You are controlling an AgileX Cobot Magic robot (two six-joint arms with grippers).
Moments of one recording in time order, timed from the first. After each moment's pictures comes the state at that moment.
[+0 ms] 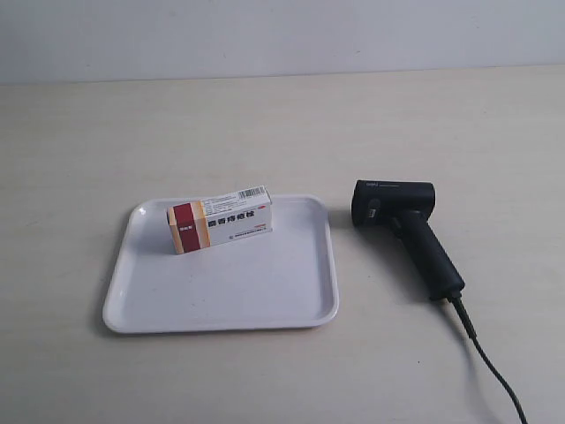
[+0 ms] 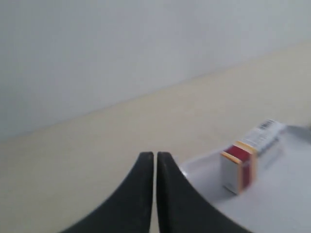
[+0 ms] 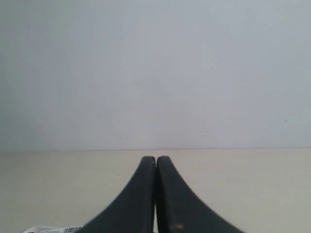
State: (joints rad) left arm -0.21 0.16 -0.02 -1.05 0.13 1.25; right arm 0.46 0.35 -0.27 -0.28 0.02 0.48
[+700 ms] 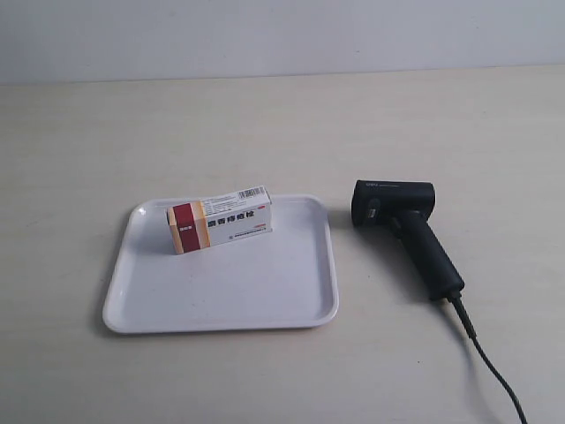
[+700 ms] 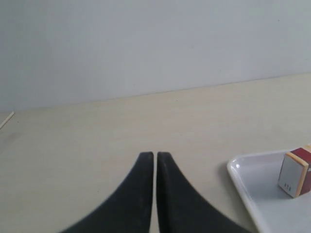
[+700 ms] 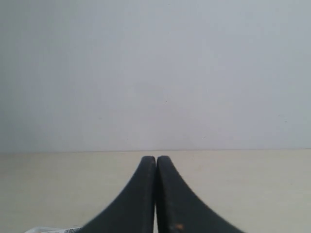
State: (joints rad) left arm -0.10 0.01 0.00 0.08 0.22 0.04; right arm 0.46 0.35 -0.27 -0.28 0.02 0.48
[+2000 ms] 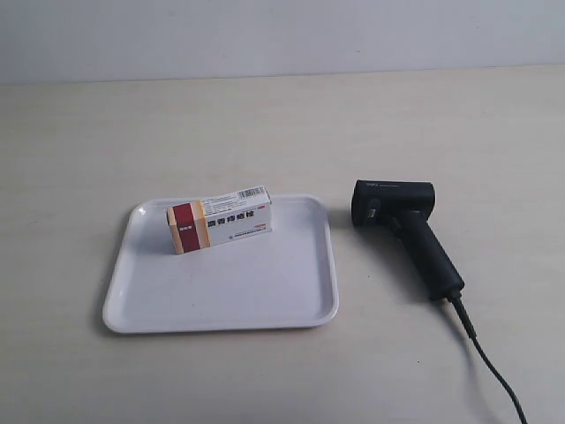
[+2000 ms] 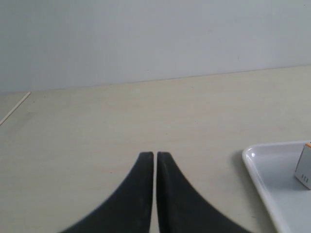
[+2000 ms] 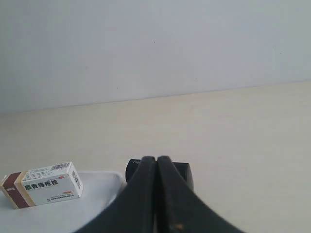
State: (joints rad) left arm -0.05 0.01 0.00 0.09 0.26 0.02; right arm 0.46 0.27 0.00 0.07 -0.03 0.18
